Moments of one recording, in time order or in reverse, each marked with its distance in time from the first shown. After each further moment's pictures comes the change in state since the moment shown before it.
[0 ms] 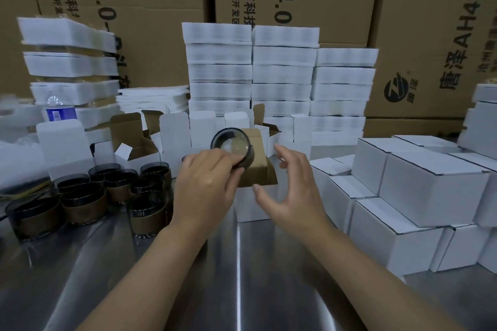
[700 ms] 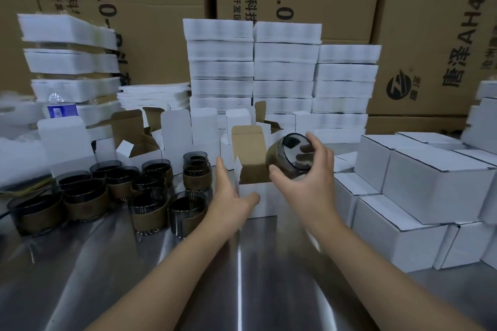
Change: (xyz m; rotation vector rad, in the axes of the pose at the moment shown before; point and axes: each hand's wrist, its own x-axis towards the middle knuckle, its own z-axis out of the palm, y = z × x) left_hand -0.019 0.021 0.031 -0.899 -0.493 -0.963; right_hand 0.008 0.003 -0.003 0.192 0.205 0.346
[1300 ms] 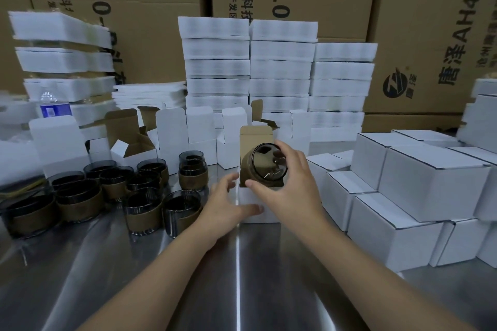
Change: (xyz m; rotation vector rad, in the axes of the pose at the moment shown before) left_hand 0.018 -0.031 -0.004 0.073 -0.072 -0.062; right_hand -0.008 -0.005 0.008 -0.175 -0.191 -0.037
